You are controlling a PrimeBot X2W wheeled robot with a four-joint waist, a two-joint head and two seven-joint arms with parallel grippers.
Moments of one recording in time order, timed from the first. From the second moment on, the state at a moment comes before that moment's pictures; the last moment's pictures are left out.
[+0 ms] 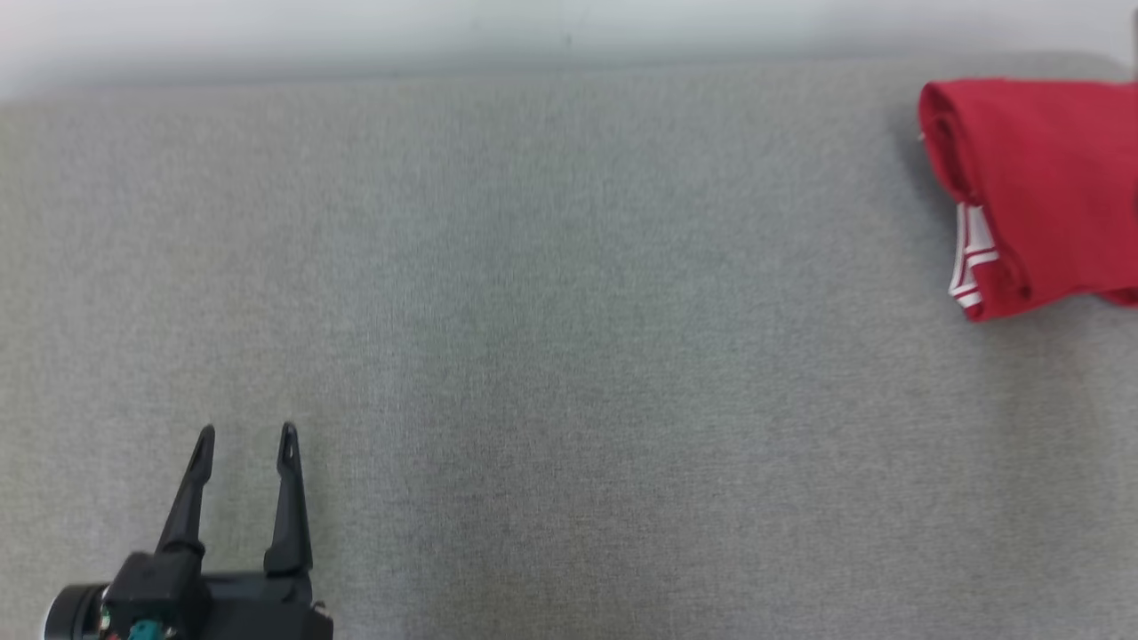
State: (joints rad) left arm -0.10 0.05 0.07 0.11 -0.07 -0.13 -0.26; right arm -1.14 -0.69 0.50 1.01 0.28 0.13 -0.26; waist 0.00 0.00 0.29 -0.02
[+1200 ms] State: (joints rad) left arm 0.06 0.05 0.04 0.13 -0.12 -0.08 -0.26; right arm -0.04 -0.08 -0.06 0.13 0.03 0.13 -0.26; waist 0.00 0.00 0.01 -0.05
